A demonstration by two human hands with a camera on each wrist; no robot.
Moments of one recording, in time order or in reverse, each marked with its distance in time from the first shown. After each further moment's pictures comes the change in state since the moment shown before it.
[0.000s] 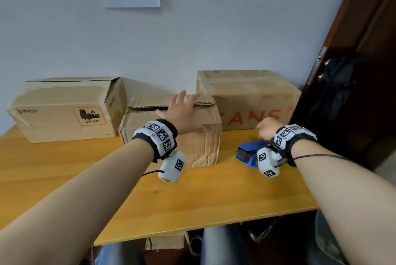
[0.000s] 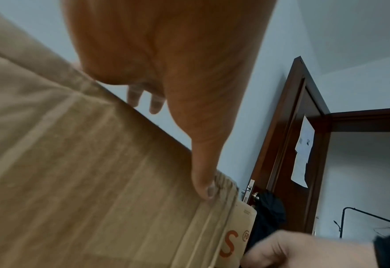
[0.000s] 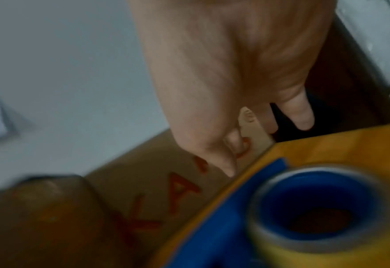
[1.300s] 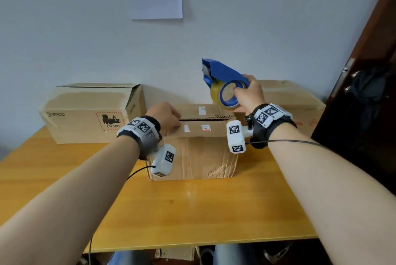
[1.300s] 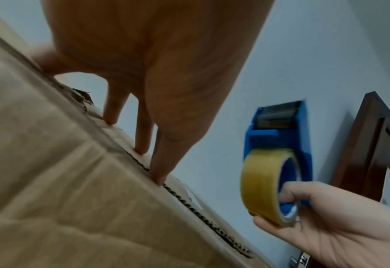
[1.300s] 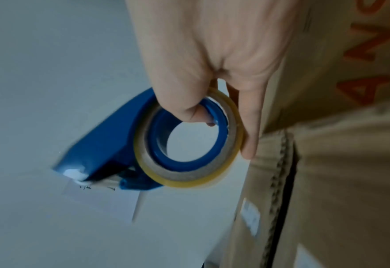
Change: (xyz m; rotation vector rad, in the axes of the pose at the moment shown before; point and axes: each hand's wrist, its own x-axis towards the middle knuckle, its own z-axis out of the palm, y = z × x) left_hand -0.002 -0.072 -0.045 -0.226 0.036 -0.273; right_hand -0.014 -0.148 -0.048 1.045 0.363 -0.271
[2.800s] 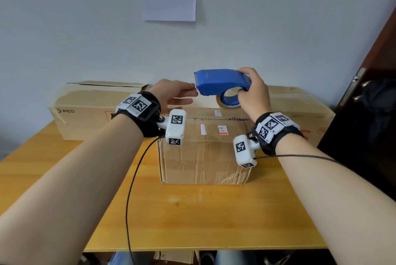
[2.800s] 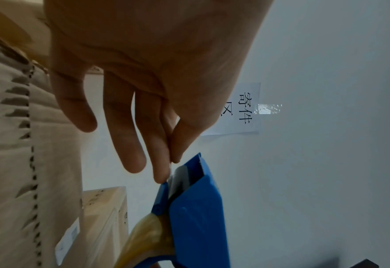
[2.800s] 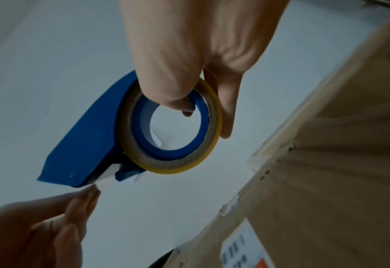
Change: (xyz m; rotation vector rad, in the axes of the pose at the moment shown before) left_hand -0.004 0.023 -0.059 -0.907 -0.104 -0.164; right_hand -0.008 -0.009 0.016 -0.190 0.005 -0.432
